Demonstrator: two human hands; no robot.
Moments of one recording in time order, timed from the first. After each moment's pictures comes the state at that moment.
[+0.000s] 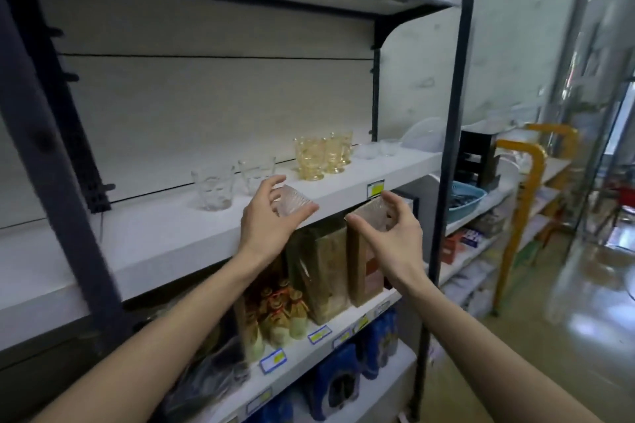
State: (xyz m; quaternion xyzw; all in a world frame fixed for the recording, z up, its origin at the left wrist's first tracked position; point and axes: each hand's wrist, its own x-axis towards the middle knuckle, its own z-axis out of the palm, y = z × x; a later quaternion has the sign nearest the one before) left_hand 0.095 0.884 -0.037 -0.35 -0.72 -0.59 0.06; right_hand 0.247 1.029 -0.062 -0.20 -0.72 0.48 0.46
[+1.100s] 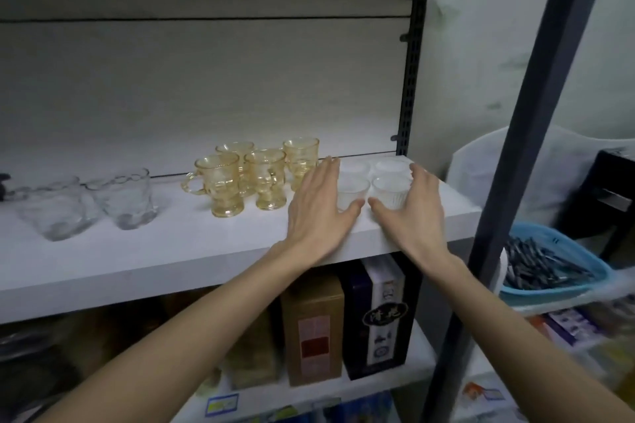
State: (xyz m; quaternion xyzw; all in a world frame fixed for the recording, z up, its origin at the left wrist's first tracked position) left_hand 0.023 1.280 -0.030 -0.26 -0.90 -0.28 0.22; right_hand 0.068 1.439 -0.045 -0.13 -0.87 0.34 0.35
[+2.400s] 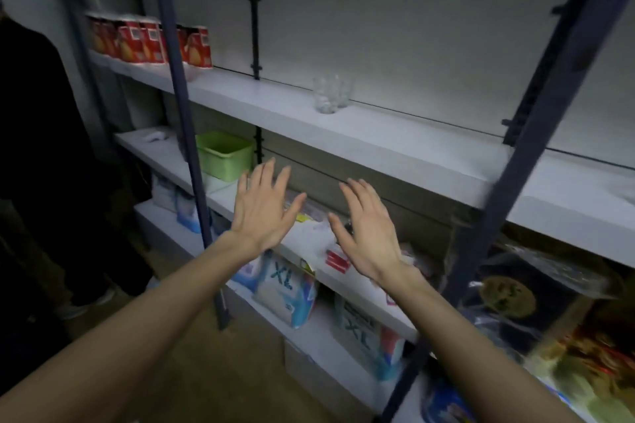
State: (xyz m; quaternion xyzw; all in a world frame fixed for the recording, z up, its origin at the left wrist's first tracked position) left_hand 0.247 0.410 -0.124 0.22 -0.94 0.03 0.26; right_hand 0.153 0.601 -0.134 0.44 -0.84 0.24 0.19
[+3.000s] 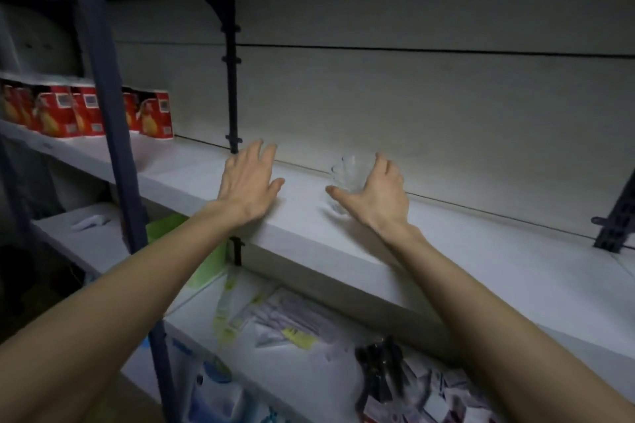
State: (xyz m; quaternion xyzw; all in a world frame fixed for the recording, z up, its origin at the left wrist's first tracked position) left_hand -0.002 0.145 0.001 0.14 -0.94 -0.01 0.30; right_hand -0.067 0.363 0.008 0.19 -0.90 0.32 0.21
